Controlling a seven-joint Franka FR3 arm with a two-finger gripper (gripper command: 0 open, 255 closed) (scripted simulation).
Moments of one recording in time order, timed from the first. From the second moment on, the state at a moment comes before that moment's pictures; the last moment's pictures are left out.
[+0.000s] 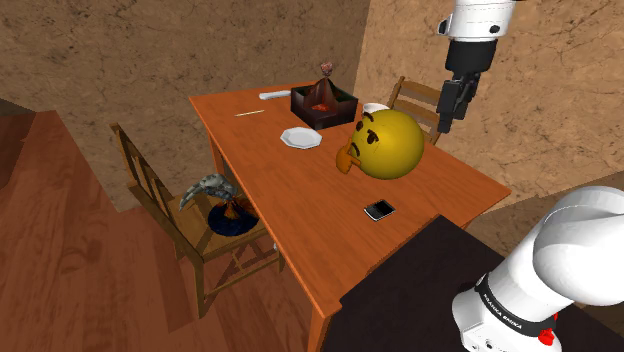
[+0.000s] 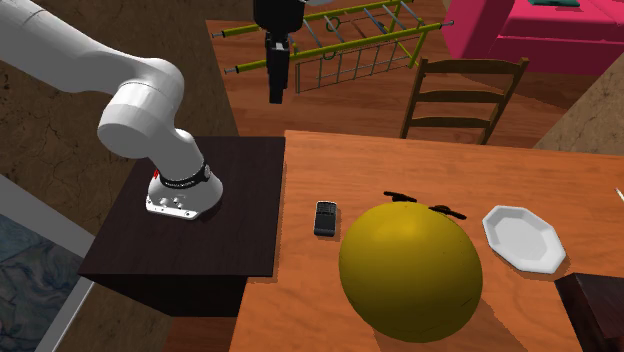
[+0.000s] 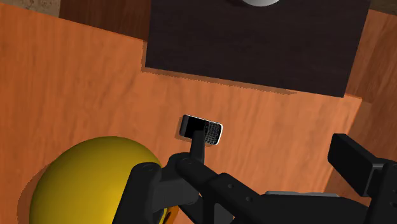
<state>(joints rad) 0.01 -0.75 -0.04 -2.39 -0.07 1.49 -0.16</state>
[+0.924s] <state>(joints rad) 0.09 -0.64 -0.21 -2.71 -0.20 1.99 -0.57</state>
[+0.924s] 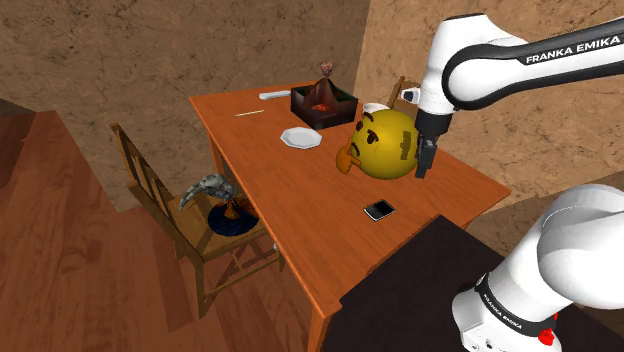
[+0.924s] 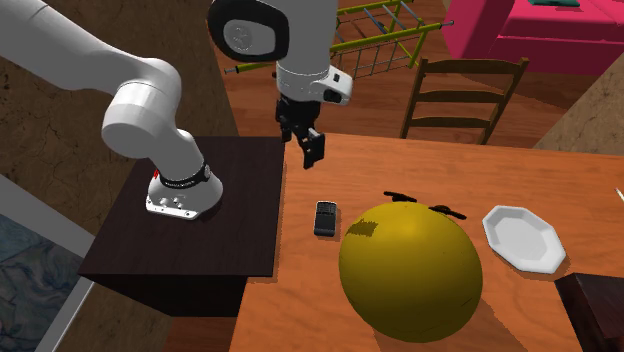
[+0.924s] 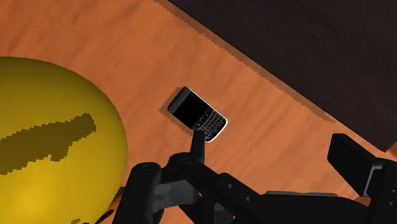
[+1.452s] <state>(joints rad) 0.17 -0.37 -0.34 -2.79 -0.24 2.39 -0.85</state>
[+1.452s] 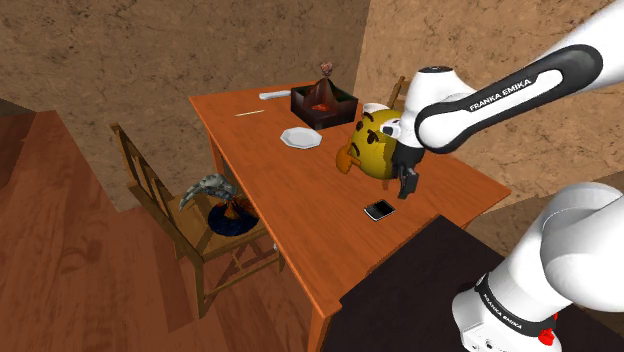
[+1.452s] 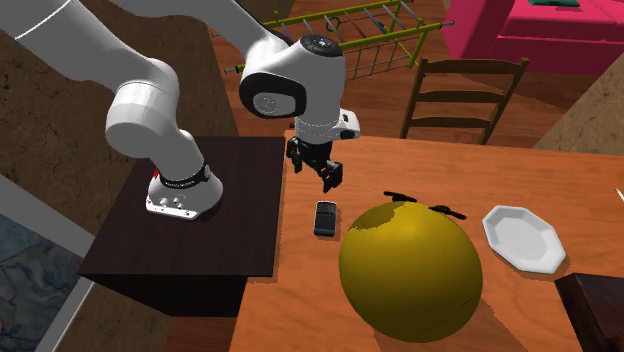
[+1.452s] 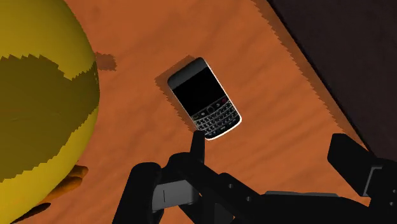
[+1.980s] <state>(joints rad) 0.29 0.04 -0.41 -2.74 0.00 2.78 -1.29</state>
